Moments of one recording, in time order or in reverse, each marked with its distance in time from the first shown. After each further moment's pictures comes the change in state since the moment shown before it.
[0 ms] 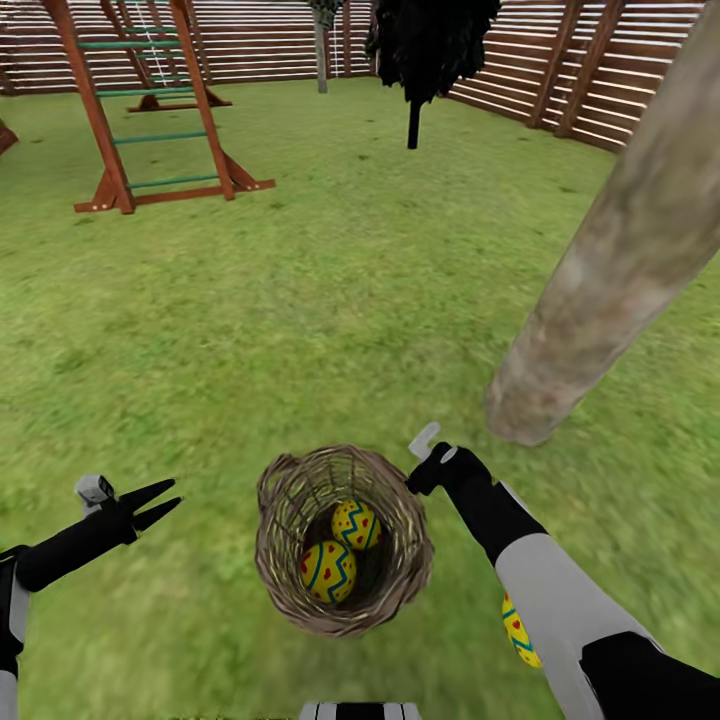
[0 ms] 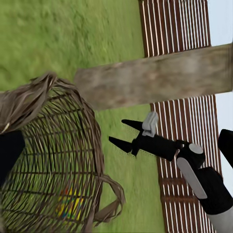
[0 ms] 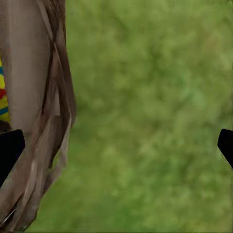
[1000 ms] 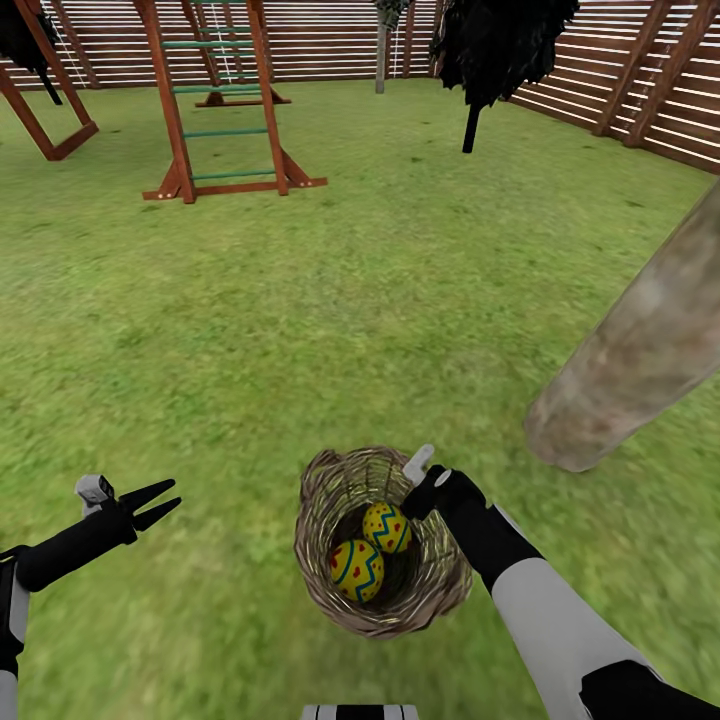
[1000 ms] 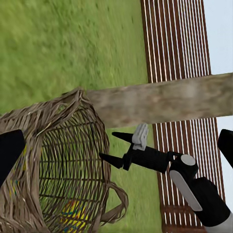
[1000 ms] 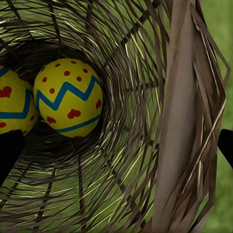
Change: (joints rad) left arm 0.000 0.000 0.000 0.001 0.000 0.001 0.000; right arm 0.072 0.017 0.011 0.001 0.008 0.000 0.001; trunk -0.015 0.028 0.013
